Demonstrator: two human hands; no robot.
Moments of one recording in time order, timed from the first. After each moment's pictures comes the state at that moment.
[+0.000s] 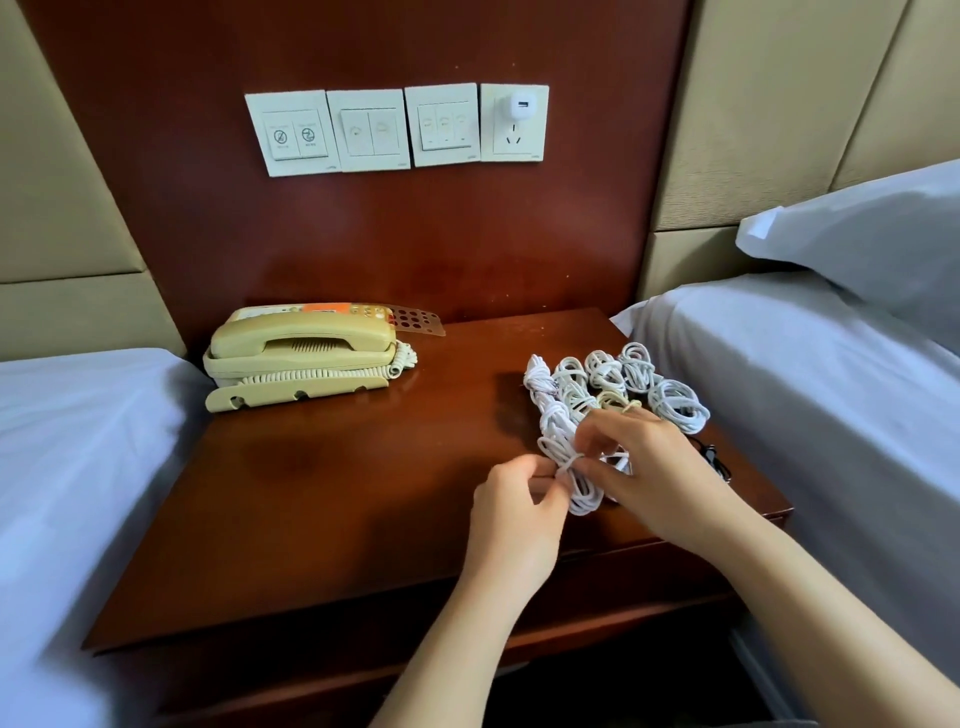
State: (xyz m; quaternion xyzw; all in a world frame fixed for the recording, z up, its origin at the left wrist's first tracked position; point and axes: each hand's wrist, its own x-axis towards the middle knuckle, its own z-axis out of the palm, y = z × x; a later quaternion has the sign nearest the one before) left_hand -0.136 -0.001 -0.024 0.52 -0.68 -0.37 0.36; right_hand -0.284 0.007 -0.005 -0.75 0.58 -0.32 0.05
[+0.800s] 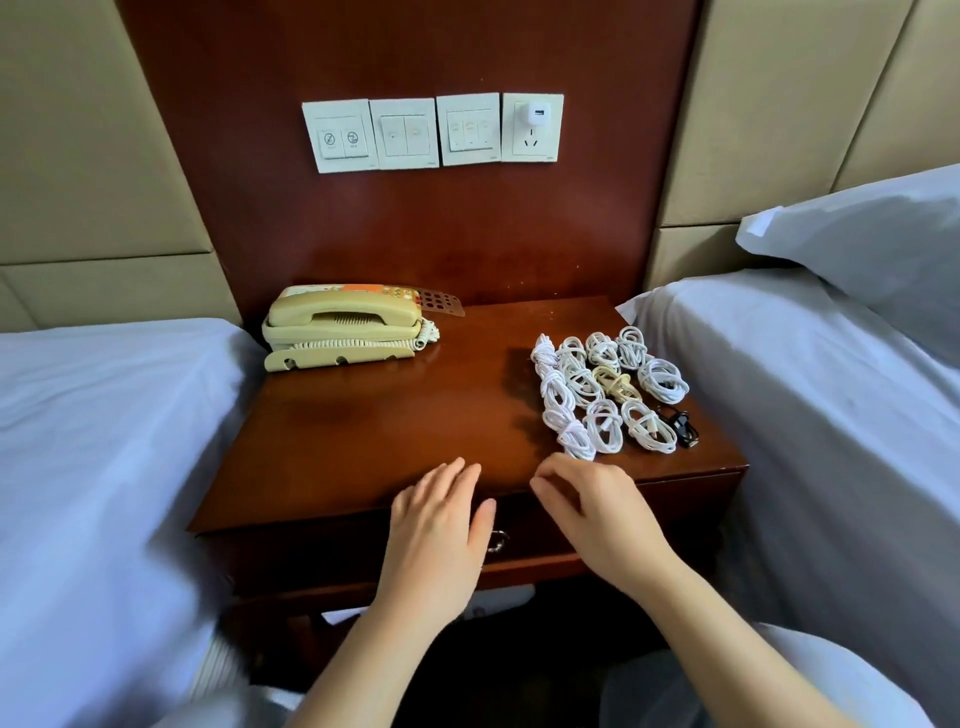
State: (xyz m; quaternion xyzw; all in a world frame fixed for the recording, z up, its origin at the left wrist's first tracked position) left_hand -0.065 0.056 -0.049 0.59 -0.79 -0.07 0.16; right_hand -0.238 0.072 -0.035 -0.72 0.60 -0.32 0.09
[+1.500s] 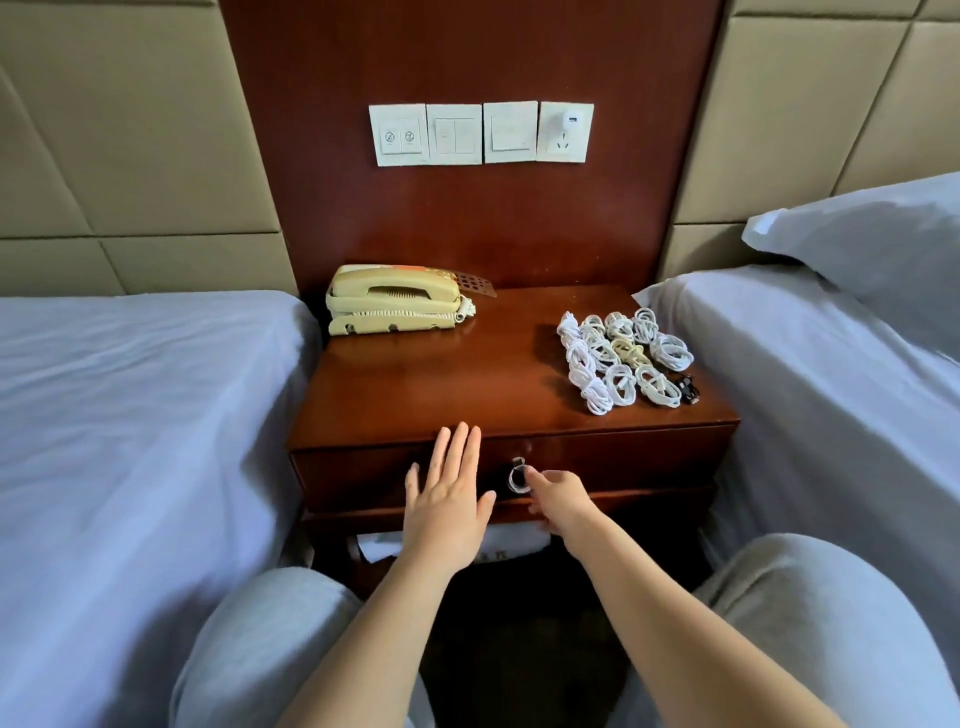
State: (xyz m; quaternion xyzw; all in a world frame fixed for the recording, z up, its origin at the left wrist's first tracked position) left_hand -0.025 0.092 -0.080 0.60 -0.79 -0.06 0.11; right_hand -0.170 0.065 -0.100 -0.38 0.70 -0.38 0.46
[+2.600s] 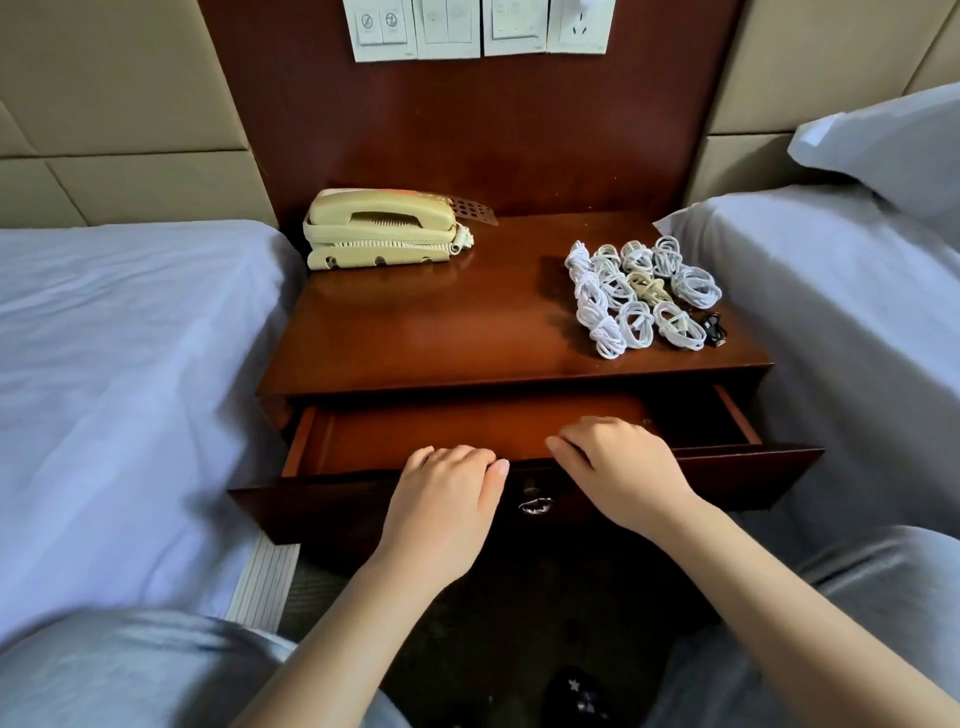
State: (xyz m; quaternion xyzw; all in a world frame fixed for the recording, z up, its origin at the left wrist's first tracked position) left_hand -0.029 0.134 -0.052 0.55 -0.82 -0.10 0.10; right_hand -0.212 0.124 -0.053 -0.77 0.62 -0.15 0.02
